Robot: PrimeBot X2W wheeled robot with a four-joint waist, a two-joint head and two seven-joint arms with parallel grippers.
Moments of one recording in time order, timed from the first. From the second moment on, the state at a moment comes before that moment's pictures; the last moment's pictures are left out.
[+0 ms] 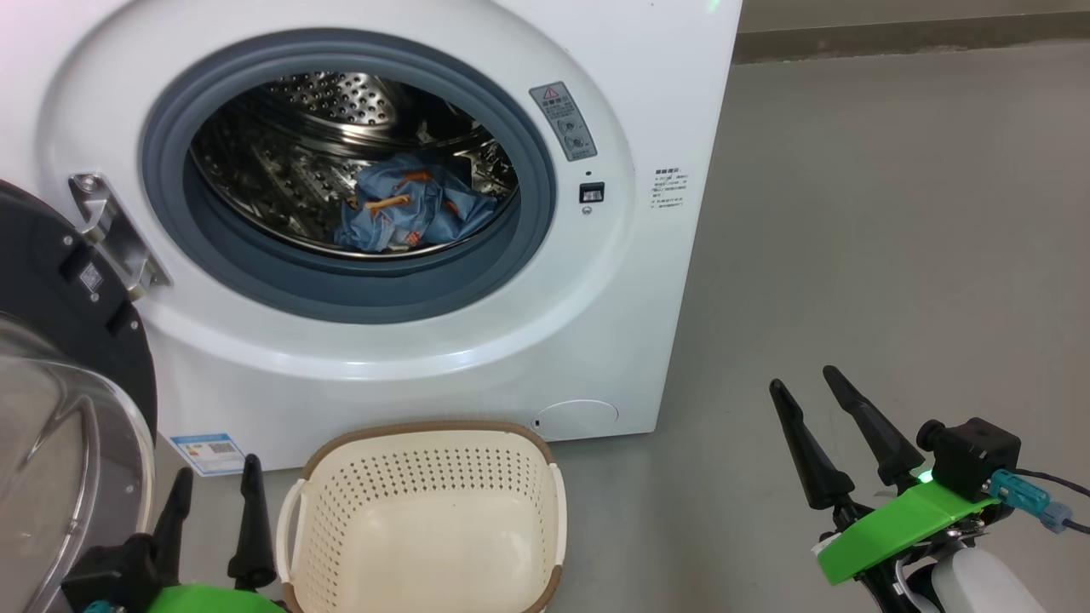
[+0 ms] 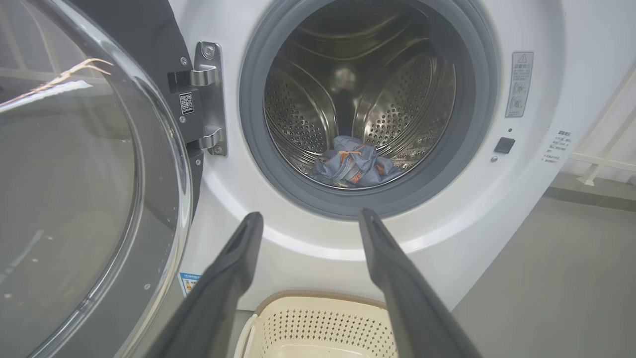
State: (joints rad) left arm -0.02 0.18 -0.12 0.15 -0.45 0.06 -0.26; right arm -0.19 -0.26 0.24 0.25 0.51 0.13 -0.25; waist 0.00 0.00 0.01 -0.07
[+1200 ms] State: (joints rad) left arm -0.02 0.15 -0.08 0.14 -0.41 0.04 -0.26; right arm -0.19 -0.26 0.24 0.25 0.51 0.13 -0.25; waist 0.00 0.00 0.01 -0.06
